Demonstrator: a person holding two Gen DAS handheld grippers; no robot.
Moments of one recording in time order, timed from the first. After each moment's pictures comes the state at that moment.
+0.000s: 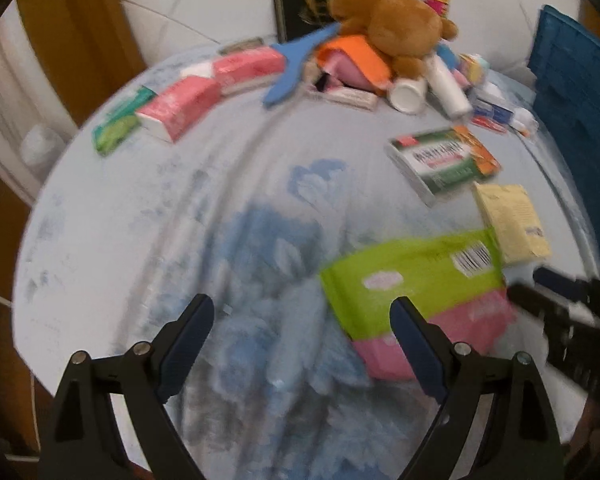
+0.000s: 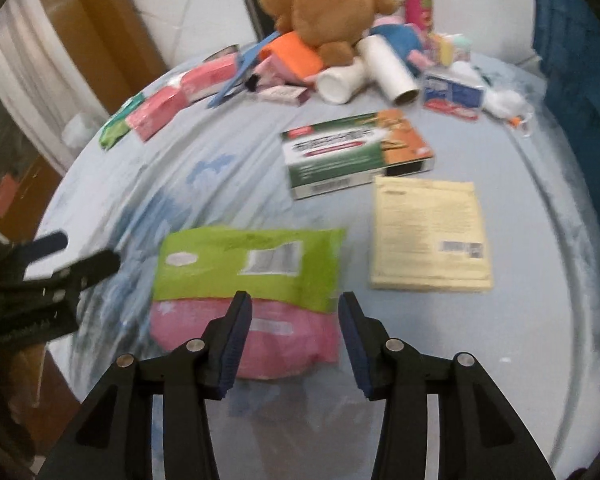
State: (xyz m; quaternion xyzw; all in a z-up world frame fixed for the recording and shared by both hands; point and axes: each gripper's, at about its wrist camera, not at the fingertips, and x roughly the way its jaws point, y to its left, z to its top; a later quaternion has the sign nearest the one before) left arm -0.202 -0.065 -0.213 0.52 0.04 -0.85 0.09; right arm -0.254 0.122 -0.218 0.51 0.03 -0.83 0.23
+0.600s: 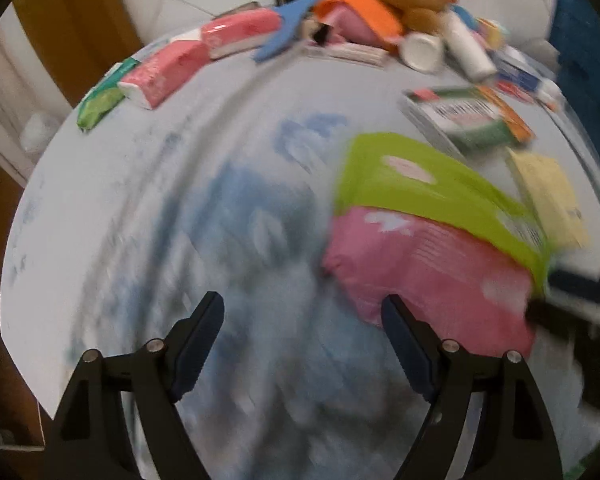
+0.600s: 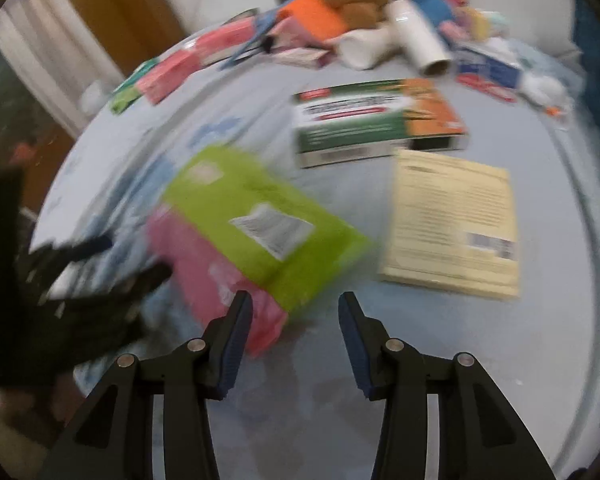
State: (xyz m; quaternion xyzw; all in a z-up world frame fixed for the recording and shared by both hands) left arm -0.244 -0.072 -0.270 0.54 0.02 -0.83 0.15; right arm -0.277 0.106 -0.252 0.55 0.05 -0.78 0.30
